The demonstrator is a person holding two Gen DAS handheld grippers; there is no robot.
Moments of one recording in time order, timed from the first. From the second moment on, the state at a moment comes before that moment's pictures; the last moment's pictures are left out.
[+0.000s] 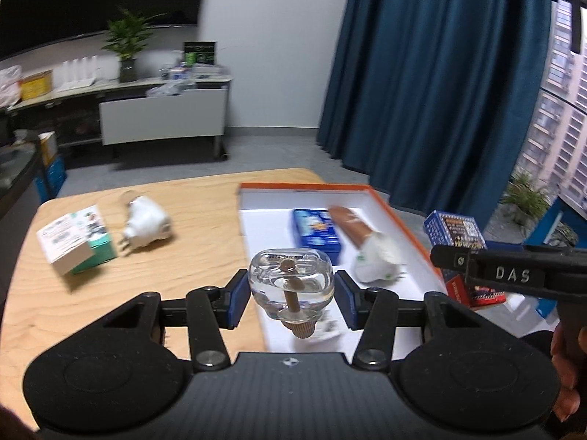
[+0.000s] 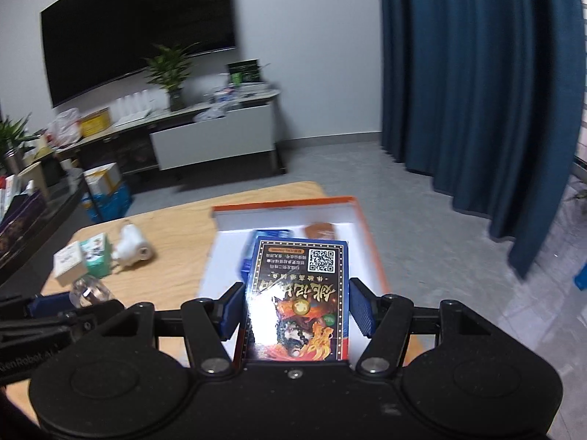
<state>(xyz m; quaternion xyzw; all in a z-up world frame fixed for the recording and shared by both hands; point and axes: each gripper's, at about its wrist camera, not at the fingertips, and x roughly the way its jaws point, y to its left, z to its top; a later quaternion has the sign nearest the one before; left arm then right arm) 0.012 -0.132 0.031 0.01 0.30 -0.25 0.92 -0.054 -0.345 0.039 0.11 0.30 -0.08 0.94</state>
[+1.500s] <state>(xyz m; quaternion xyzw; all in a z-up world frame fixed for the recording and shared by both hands) 0.054 -0.182 0.033 0.04 0.30 -0.25 0.92 -0.017 -0.374 0.025 0.12 0.31 -0.07 0.94</state>
